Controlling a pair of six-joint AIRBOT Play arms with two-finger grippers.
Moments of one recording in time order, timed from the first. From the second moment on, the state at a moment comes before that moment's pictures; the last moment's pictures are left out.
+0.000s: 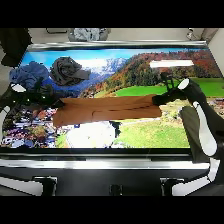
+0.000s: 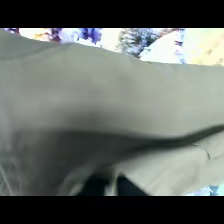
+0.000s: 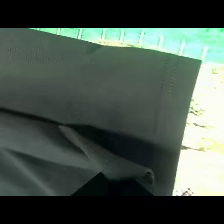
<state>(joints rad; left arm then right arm) 0.21 -1.68 1.37 0.91 -1.20 -1.32 -0.09 -1.75 1.46 -1.16 1.04 1.06</state>
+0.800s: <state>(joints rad) 0.29 -1.49 1.59 0.91 -1.36 -1.34 -0.35 -1.91 1.53 -0.81 1.30 1.00</state>
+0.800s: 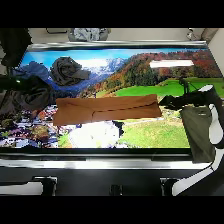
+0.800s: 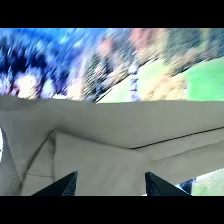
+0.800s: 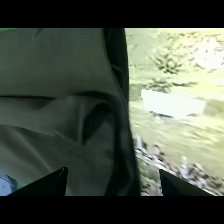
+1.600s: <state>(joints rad) 0.12 -1.33 1.58 0.88 -1.34 -1.37 -0.23 -1.64 1.53 -0.66 1.22 1.00</state>
